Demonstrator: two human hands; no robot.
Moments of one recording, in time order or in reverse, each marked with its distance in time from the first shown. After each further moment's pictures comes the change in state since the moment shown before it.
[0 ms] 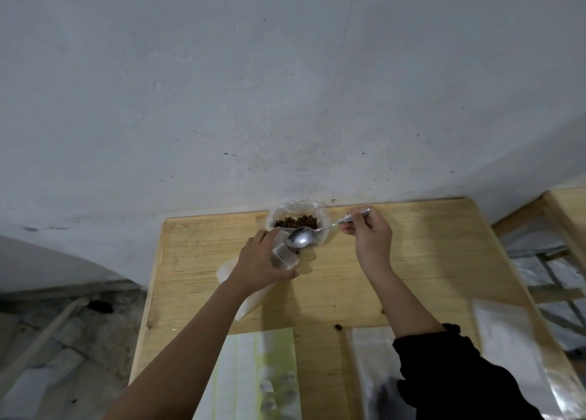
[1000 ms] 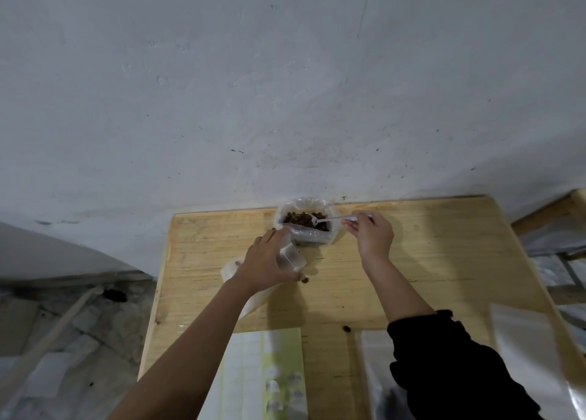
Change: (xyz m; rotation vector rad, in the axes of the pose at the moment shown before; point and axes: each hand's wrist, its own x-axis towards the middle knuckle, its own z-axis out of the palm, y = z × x) left_hand 0.006 -0.009 0.002 0.019 -0.070 0.010; right_hand 0.019 0.016 0.019 0.114 0.085 0.336
